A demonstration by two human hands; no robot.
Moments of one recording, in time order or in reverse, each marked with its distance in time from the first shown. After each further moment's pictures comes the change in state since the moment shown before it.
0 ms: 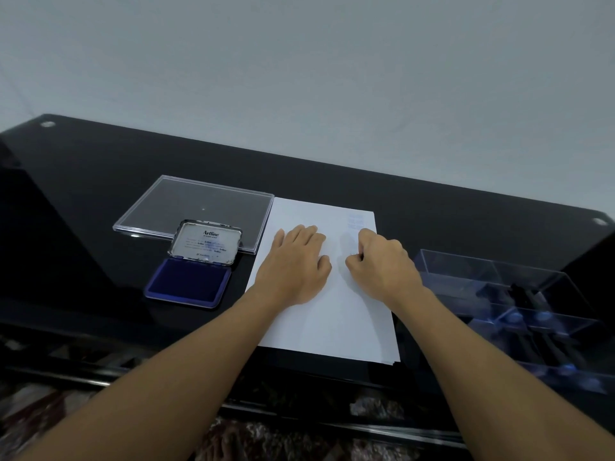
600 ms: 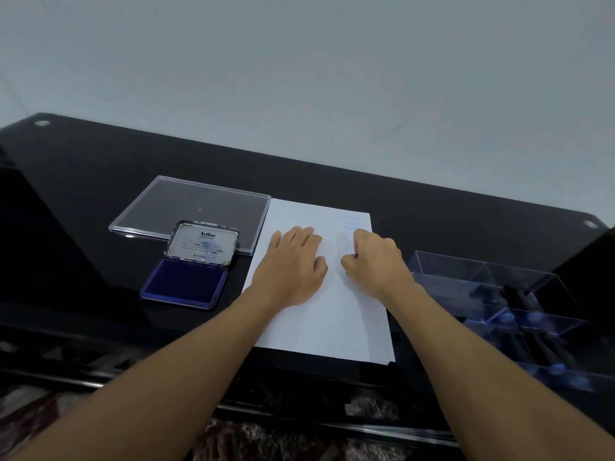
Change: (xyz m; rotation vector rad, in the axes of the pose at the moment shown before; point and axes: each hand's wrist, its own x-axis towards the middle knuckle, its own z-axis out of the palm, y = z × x) left_hand -0.001 0.001 -0.003 0.005 -0.012 -0.004; right_hand 0.010 -0.003 0.000 0.045 -0.051 0.045
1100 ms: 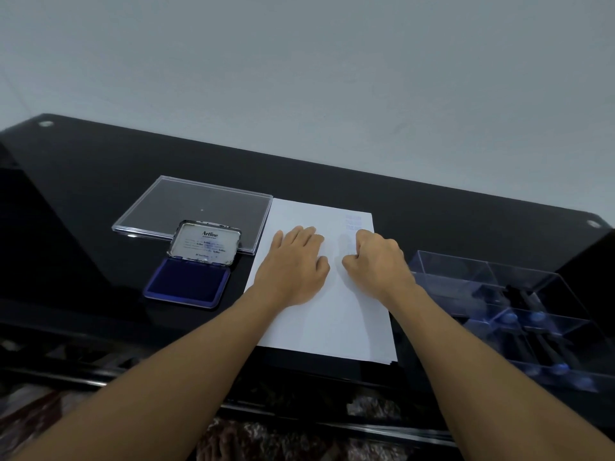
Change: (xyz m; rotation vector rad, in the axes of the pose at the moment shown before) left_hand 0.000 0.000 -0.001 0.005 -0.016 -0.001; right_hand 0.000 0.001 0.005 0.001 0.028 0.003
